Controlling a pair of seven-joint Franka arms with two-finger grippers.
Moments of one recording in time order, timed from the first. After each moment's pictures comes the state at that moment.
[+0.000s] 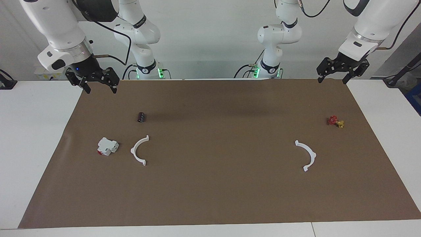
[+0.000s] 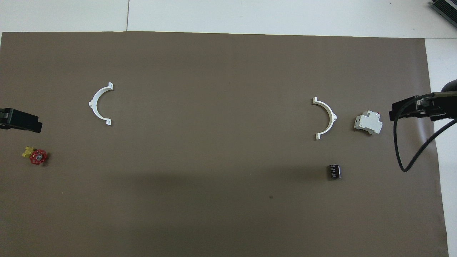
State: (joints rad) left arm -0.01 -0.04 -0.01 -1.56 0.01 1.48 0.12; right arm -0.07 0.02 0.07 -1.55 0.00 1.53 0.03
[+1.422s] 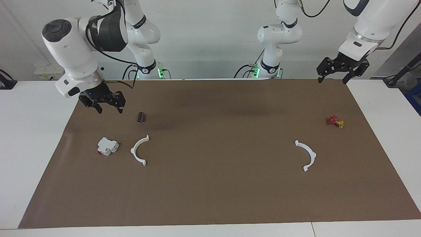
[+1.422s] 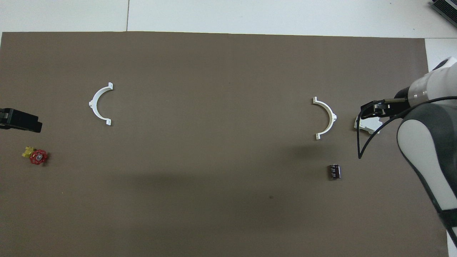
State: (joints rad) left arm -0.01 -0.04 -0.01 -1.56 0.01 1.48 0.12; right arm -0.07 0.06 0.07 -1.84 0.00 1.90 0.04
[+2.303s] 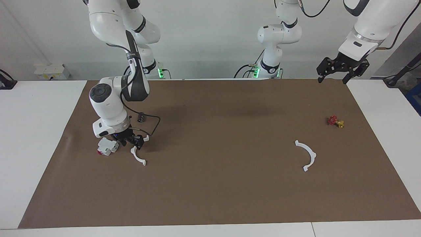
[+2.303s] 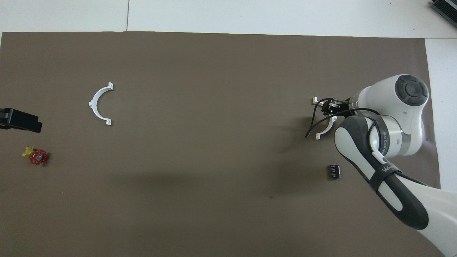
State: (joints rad) left arm -0.01 -0.04 -0.01 -1.56 0.01 1.48 0.12; right arm -0.02 0.29 0.07 -1.99 -0.02 2.32 0.41
